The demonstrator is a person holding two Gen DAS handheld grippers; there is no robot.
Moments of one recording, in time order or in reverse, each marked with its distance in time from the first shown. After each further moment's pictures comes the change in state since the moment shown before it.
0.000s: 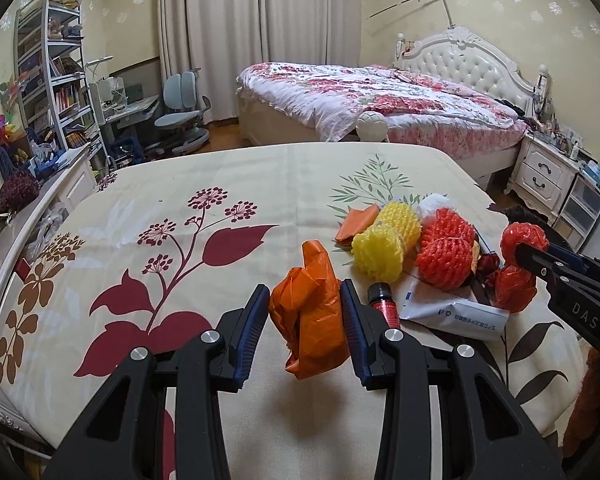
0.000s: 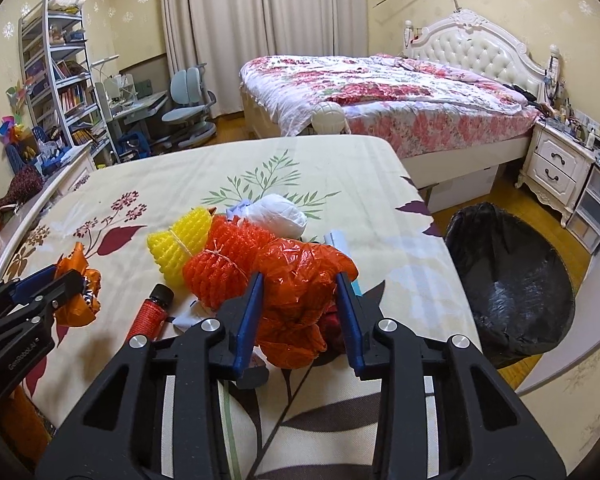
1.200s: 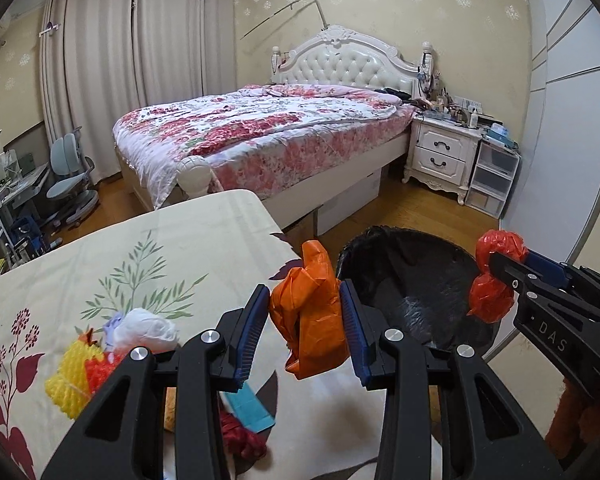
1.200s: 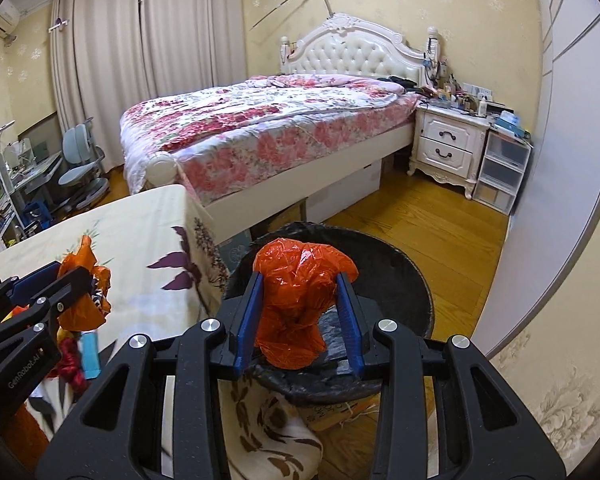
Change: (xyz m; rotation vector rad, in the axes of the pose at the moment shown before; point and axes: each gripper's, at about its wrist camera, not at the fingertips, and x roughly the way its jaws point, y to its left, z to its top) left arm 0.056 -0.234 0.059 0.246 -0.080 -0.316; right arm -0.010 -0.207 0.008 0.228 -0.095 -0.336
